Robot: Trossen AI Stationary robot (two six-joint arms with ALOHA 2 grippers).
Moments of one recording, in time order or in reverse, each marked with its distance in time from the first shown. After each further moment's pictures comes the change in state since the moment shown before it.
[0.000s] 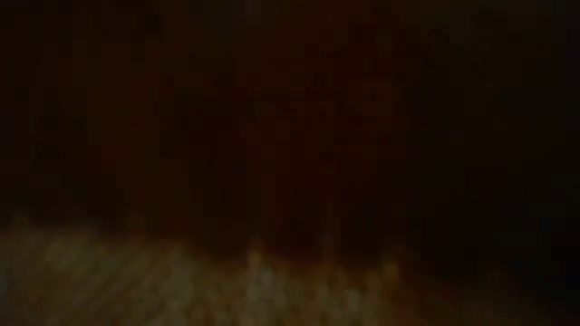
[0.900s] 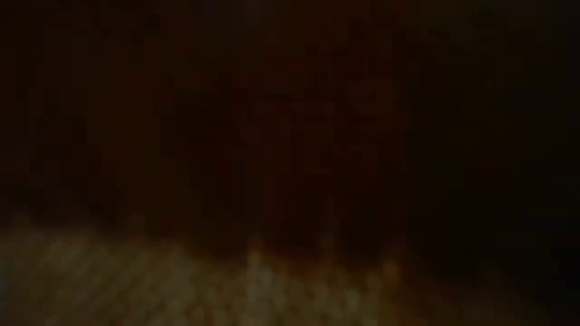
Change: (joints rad) left arm 0.000 0.000 -0.001 0.005 0.000 -0.006; right arm 0.444 -0.036 0.228 -0.130 -0.243 0.912
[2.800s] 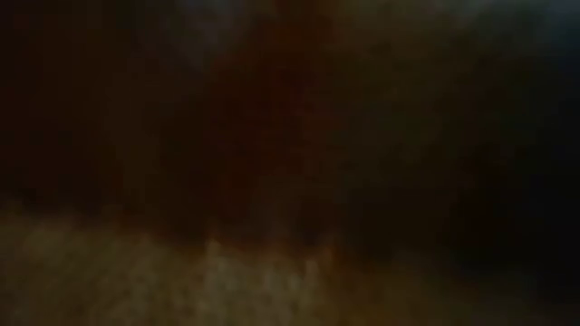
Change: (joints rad) left arm 0.021 -0.268 0.205 -0.474 -0.205 0.088; right arm -0.026 -0.089 -0.030 0.283 0.495 -0.332
